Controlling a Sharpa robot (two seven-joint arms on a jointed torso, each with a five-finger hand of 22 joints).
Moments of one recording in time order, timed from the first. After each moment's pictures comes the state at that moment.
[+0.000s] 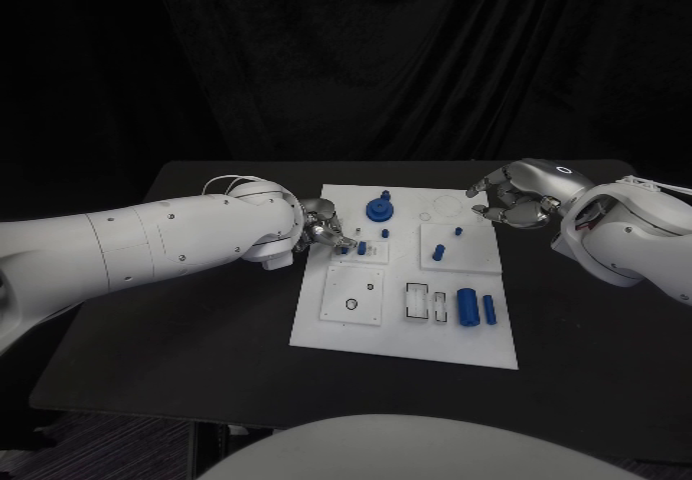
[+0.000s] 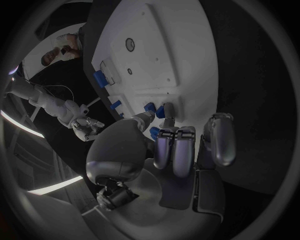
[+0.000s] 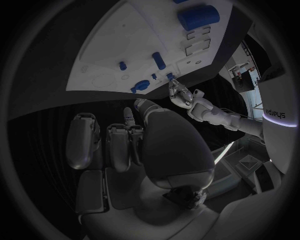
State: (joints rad) left arm 1.29 -0.65 -0.21 1.32 -1.04 0.03 -0.34; left_hand 1.00 0.00 0.34 0.20 0.21 0.91 0.08 0.18 1.08 1.46 0.01 1.57 1.31 1.47 -0.04 1.57 1.31 0.05 1.40 0.07 1.33 1.31; right arm 1.37 -0.92 -0.25 1.48 -1.41 -0.38 0.00; right_hand 1.39 -0.05 0.27 0.22 0.38 0.84 0.07 0.11 0.12 1.47 -0.03 1.47 1.31 1.47 -0.09 1.47 1.31 0.05 1.46 0.02 1.29 1.31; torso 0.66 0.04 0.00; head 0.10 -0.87
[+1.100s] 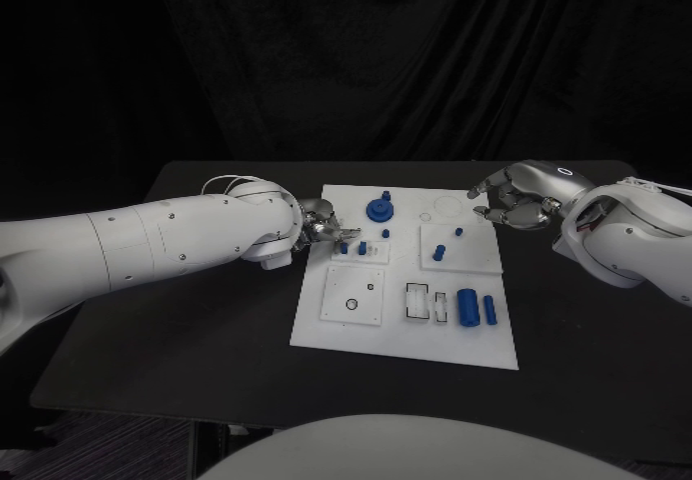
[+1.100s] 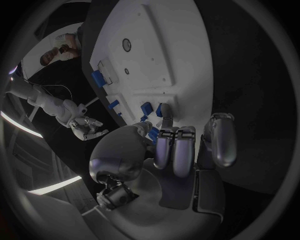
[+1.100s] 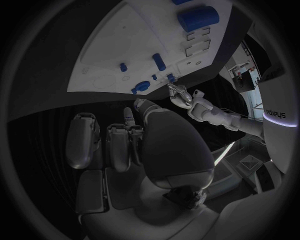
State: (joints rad) left arm 1.29 -0.65 -0.21 1.31 -1.04 0.03 -0.35; left_hand 0.85 0.12 0.20 0.30 0.30 0.92 0.07 0.30 1.18 1.47 0.00 1.57 1.31 1.47 -0.04 1.57 1.31 0.05 1.41 0.07 1.32 1.31; right arm 1.36 -0.92 -0.25 1.48 -1.41 -0.38 0.00; right_hand 1.39 -0.04 0.27 0.22 0.38 0.84 0.07 0.11 0.12 1.47 -0.03 1.47 1.31 1.47 -0.09 1.47 1.31 0.05 1.46 0.03 1.29 1.31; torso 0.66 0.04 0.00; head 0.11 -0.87
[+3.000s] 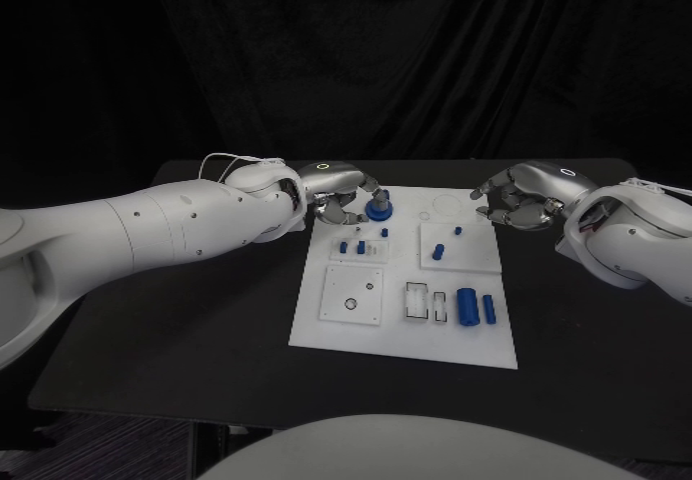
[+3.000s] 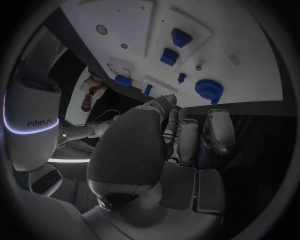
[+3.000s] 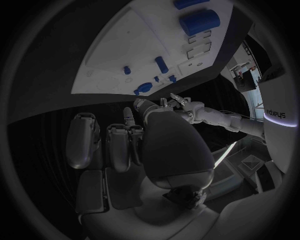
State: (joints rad) left arm 1.30 -0.56 -0.21 1.11 -1.39 -0.28 0.44; left_hand 1.55 -0.13 0.38 0.11 0.26 0.76 0.06 0.07 0.65 0.63 0.02 0.40 0.59 1.36 -0.03 1.42 1.29 0.09 1.31 0.08 1.27 1.31; right arm 1.36 -0.93 -0.25 1.48 -1.41 -0.38 -0.01; right_hand 1.39 -0.04 0.27 0.22 0.38 0.84 0.08 0.11 0.11 1.46 -0.03 1.47 1.31 1.47 -0.09 1.47 1.31 0.05 1.46 0.03 1.29 1.31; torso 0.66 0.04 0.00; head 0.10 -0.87
